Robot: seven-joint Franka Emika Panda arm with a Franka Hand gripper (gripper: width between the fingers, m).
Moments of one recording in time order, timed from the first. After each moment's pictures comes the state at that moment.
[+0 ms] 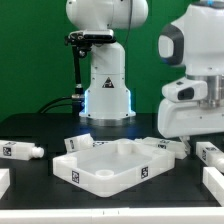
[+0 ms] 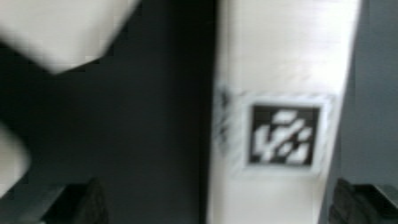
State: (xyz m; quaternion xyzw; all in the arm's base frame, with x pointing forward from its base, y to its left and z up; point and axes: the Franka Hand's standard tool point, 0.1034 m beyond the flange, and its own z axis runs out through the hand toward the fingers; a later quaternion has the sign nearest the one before) arm 0.440 0.164 0.045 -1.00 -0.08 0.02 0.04
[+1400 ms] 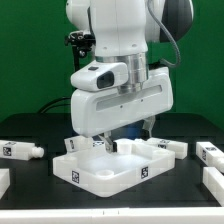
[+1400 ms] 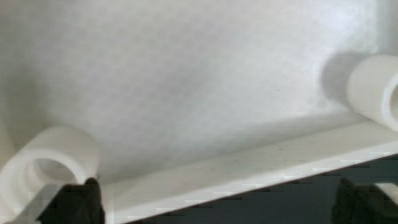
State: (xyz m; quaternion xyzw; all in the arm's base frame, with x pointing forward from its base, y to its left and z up) arm 0.497 0.005 0.063 -0.96 -0.27 0.02 0.06
